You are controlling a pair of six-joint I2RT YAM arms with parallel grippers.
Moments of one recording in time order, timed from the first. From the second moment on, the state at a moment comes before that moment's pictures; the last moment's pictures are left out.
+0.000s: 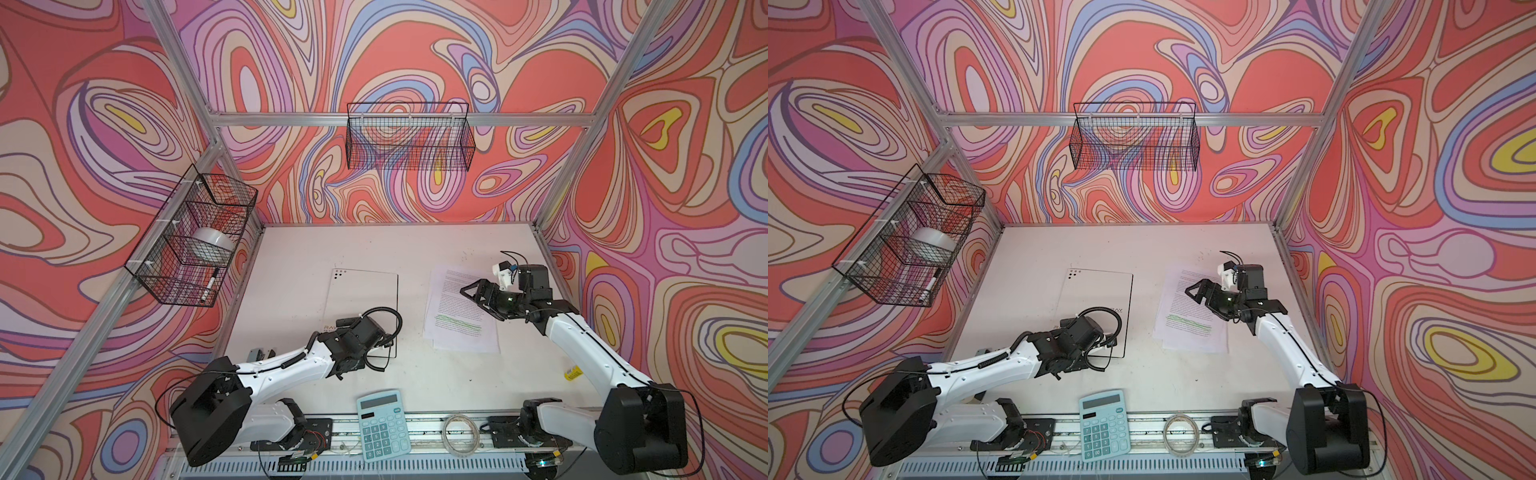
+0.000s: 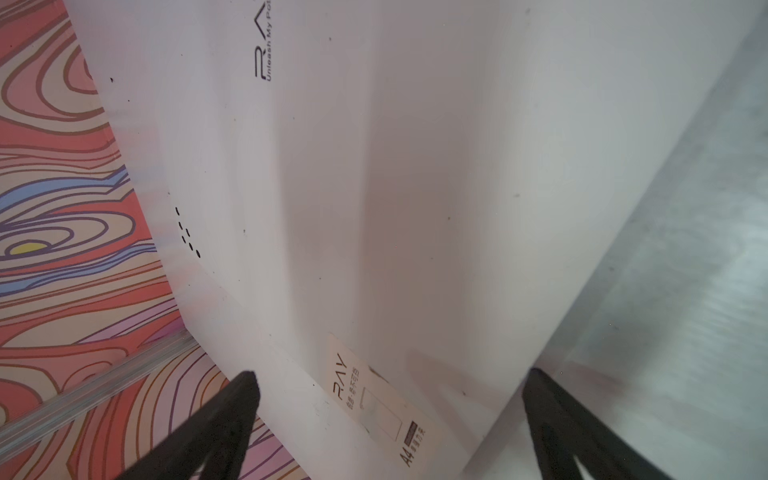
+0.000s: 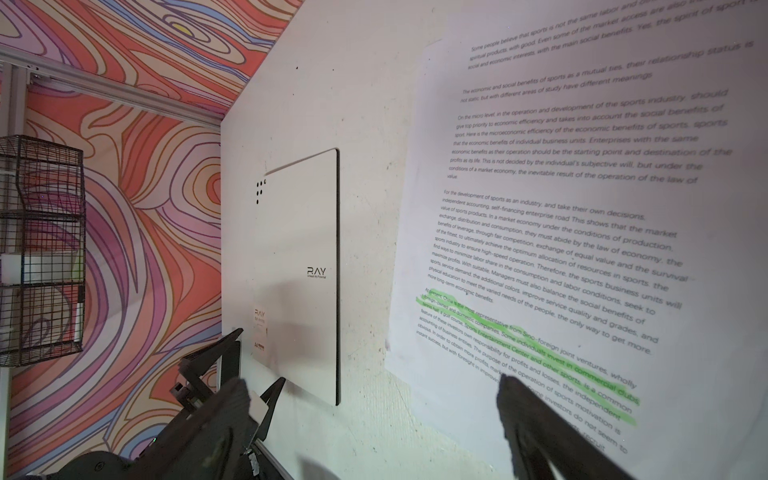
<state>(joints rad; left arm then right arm) -0.85 1.28 0.62 -0.48 -0.52 0.68 0.05 1.21 0.78 -0.38 -0.62 0.58</state>
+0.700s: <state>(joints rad) -0.85 1.28 0.50 -0.27 -0.67 0.69 0.13 1.26 0.79 -0.38 -0.71 0.52</state>
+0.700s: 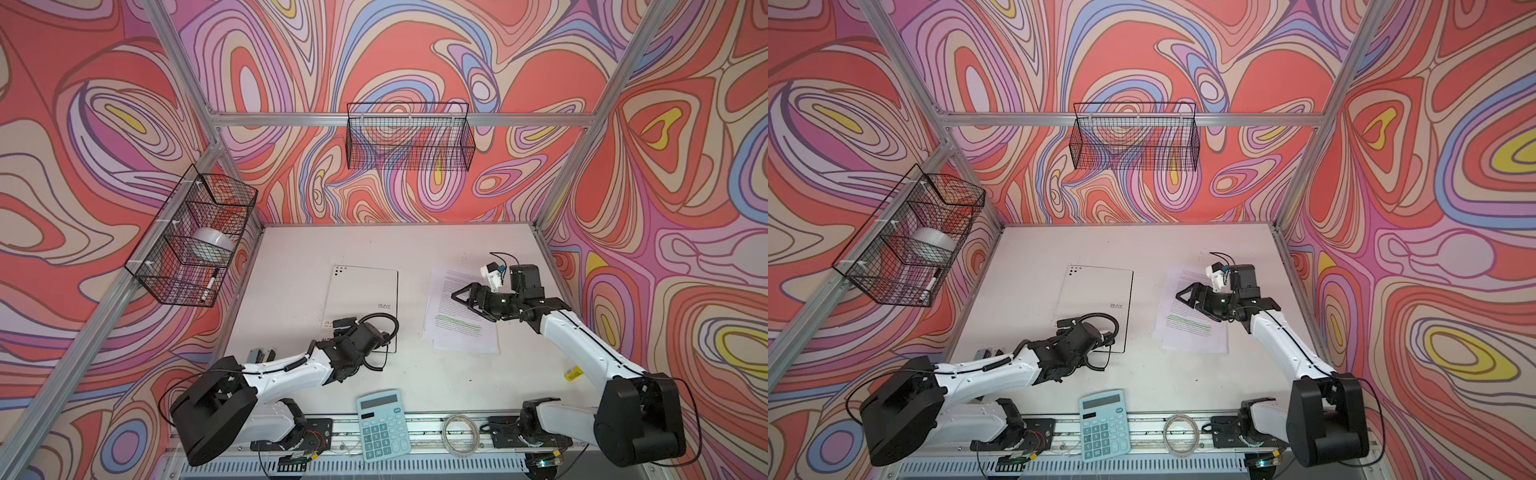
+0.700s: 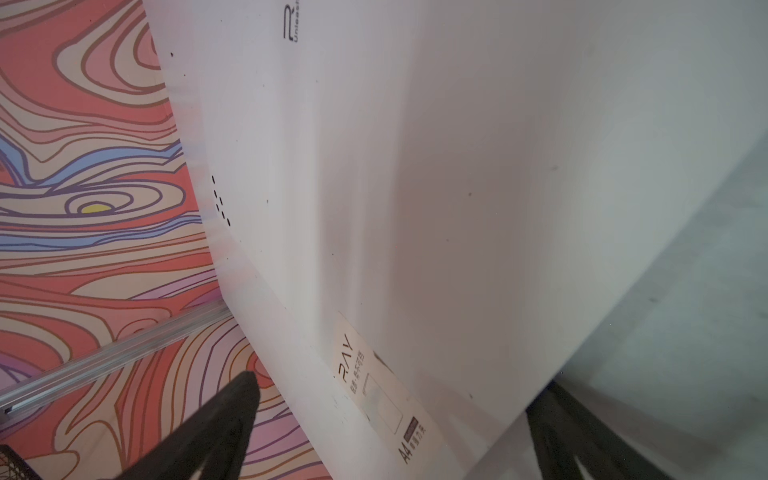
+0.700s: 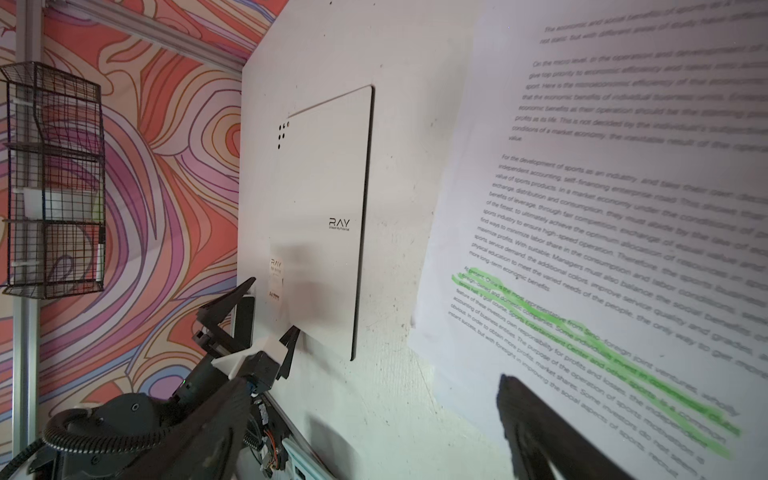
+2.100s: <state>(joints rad) -0.85 1.32 0.52 -0.11 -0.81 0.68 0.52 1.76 0.86 0.12 -0.79 0.71</state>
